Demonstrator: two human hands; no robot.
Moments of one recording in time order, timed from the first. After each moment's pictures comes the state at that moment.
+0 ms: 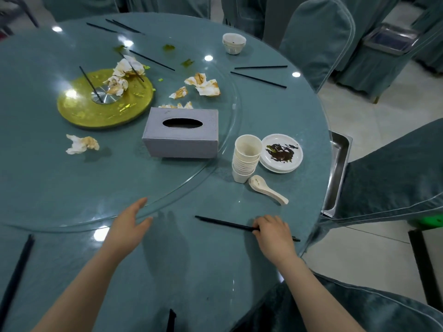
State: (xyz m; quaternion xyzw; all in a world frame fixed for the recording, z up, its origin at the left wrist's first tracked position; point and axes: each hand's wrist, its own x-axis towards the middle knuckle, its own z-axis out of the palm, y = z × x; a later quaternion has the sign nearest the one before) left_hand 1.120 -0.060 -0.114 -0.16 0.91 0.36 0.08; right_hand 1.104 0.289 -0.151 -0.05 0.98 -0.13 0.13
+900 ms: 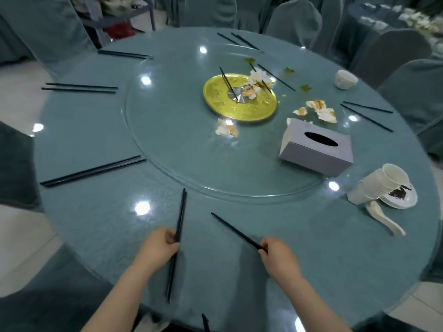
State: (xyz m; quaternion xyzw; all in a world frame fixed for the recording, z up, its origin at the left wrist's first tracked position) left_hand 1.302 -0.294 -0.131 -0.32 0.84 0.42 0.14; right_hand 1.210 -0.009 -0.133 -0.09 0.97 -0.12 0.21
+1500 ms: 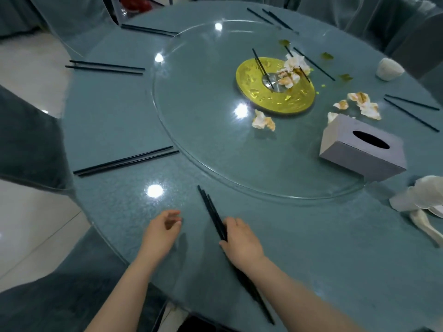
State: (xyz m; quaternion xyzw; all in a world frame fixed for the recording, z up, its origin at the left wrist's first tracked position) left_hand 1.319 -0.376 -0.134 -0.37 0.76 0.54 0.01; right_hand 1.239 -0.193 -0.135 -0.22 0.93 -0.12 0.27
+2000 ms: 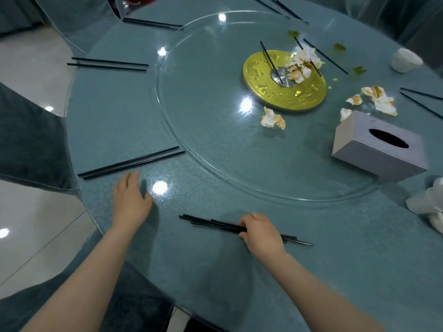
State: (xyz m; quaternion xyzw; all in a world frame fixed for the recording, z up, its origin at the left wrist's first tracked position) left_hand 1.287 -0.484 -0.151 -0.38 0.89 0.25 -0.04; right_hand 1.204 -0.185 -0.142 -0.26 0.94 -0.10 0.21
